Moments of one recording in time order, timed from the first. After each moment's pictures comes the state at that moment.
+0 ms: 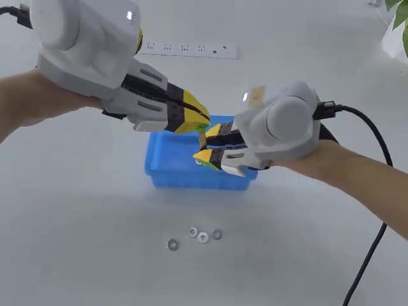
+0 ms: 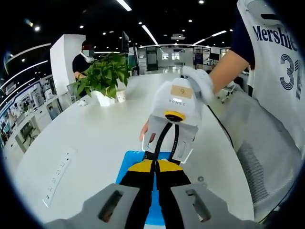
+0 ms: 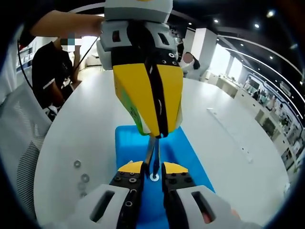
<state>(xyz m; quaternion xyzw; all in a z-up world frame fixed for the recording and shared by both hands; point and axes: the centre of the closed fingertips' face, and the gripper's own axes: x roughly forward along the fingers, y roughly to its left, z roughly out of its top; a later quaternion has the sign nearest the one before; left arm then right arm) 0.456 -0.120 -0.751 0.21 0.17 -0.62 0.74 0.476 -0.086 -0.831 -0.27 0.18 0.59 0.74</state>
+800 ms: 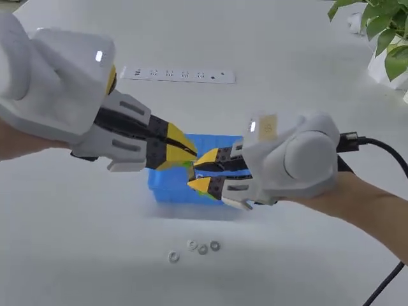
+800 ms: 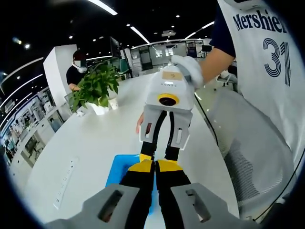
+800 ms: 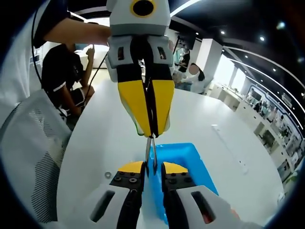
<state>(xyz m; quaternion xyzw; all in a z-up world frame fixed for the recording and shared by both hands) 0.402 -0.107 -0.725 0.25 0.14 -0.62 0.73 0.415 -0.083 -0.788 -0.28 0.15 0.61 0.73</state>
